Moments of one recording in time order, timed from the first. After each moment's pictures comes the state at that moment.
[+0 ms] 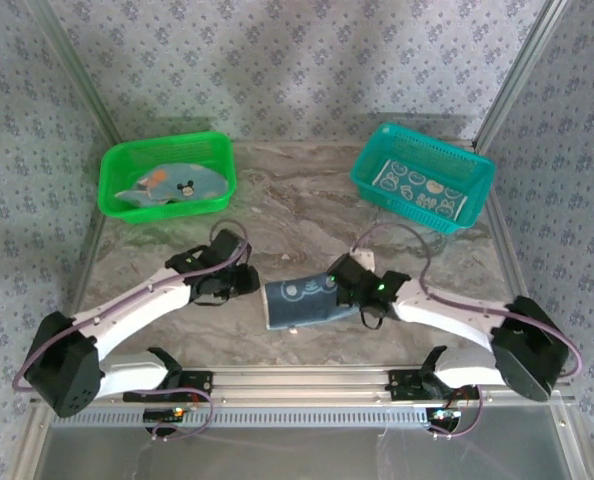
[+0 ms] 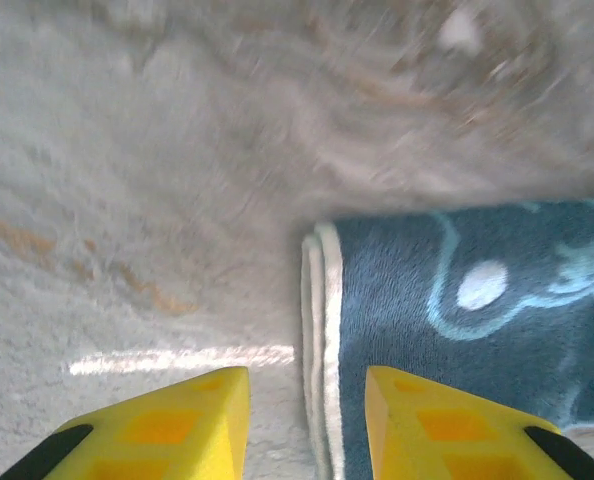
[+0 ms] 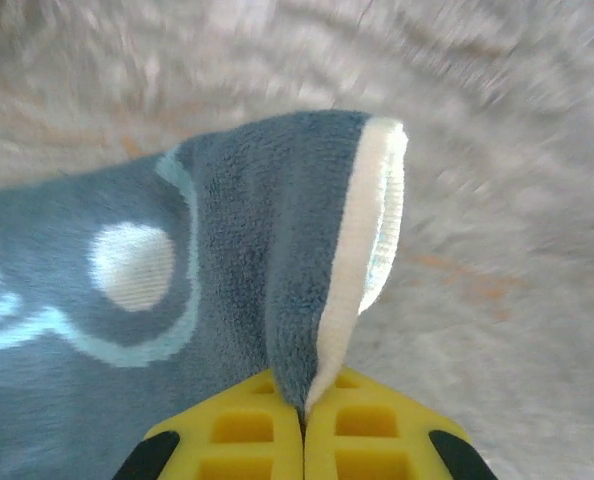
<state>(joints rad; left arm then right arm) -0.68 1.20 0.79 -0.65 0.02 -0.84 0.86 1.24 0.71 -0.55 0.34 0.79</state>
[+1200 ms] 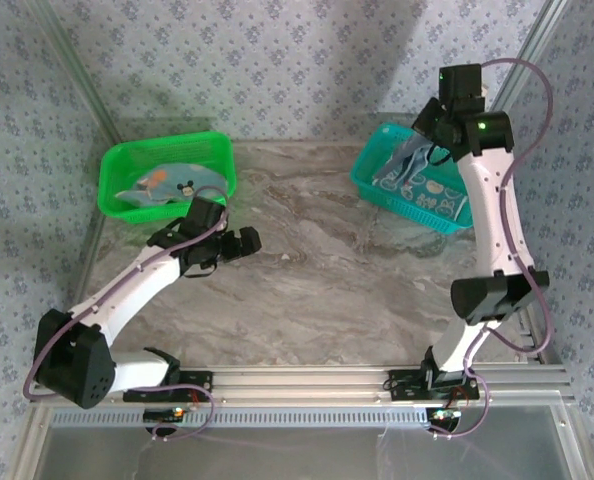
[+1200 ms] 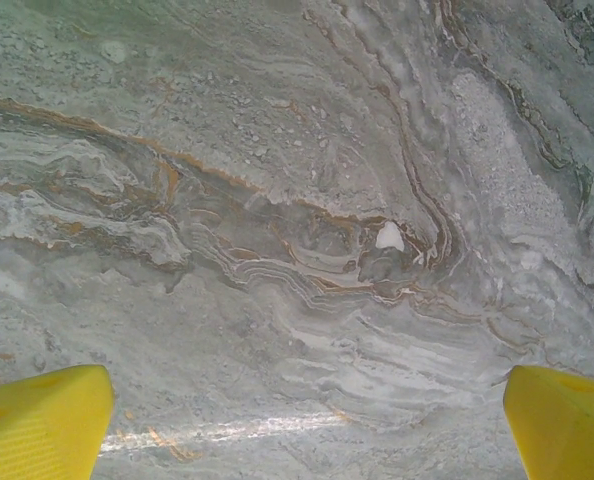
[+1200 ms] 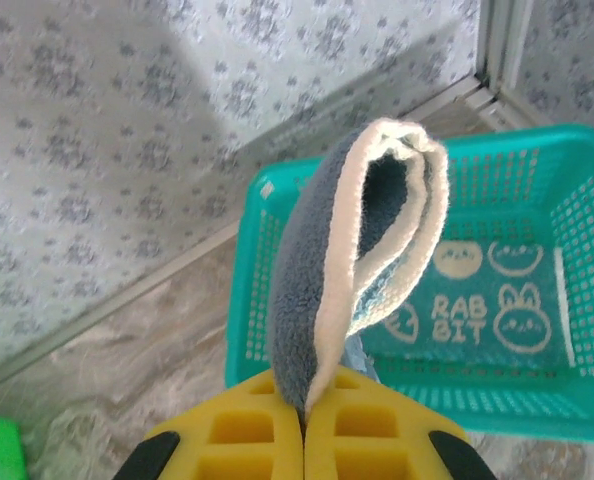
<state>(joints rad) -0.46 1.27 0.92 -0.61 0.10 -0.68 0.12 1.76 2.21 -1.11 0.24 0.60</state>
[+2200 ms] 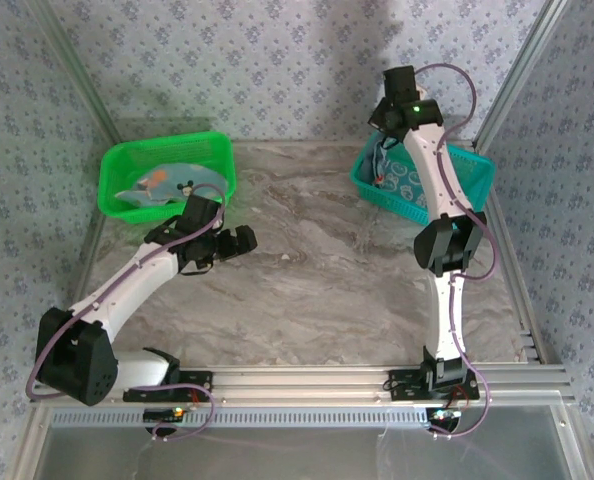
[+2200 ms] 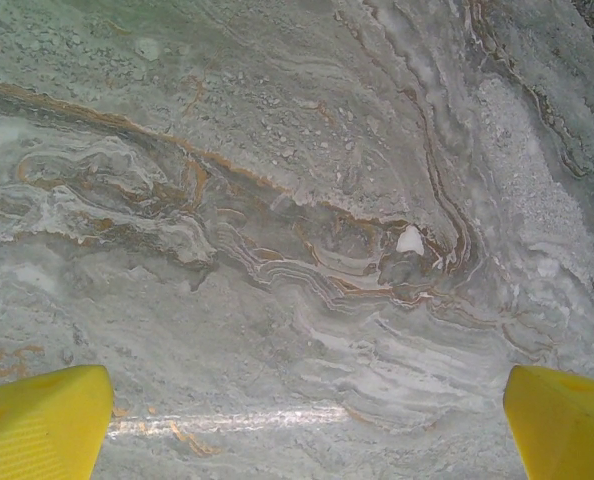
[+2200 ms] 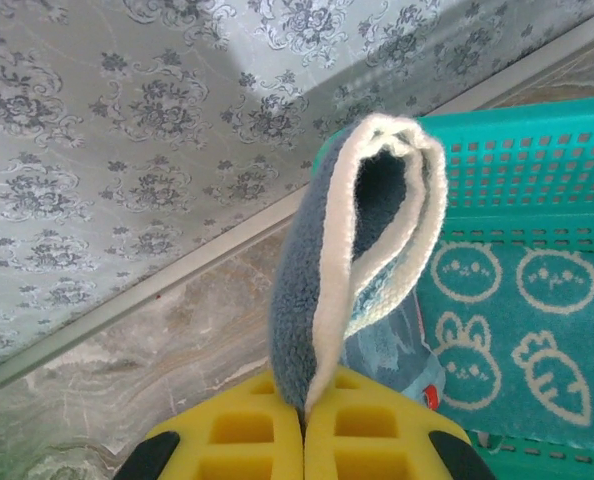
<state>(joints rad) -0.42 1.28 0.94 -0.64 0.12 -0.67 0.20 2.25 2.50 -1.00 0.21 0.67</state>
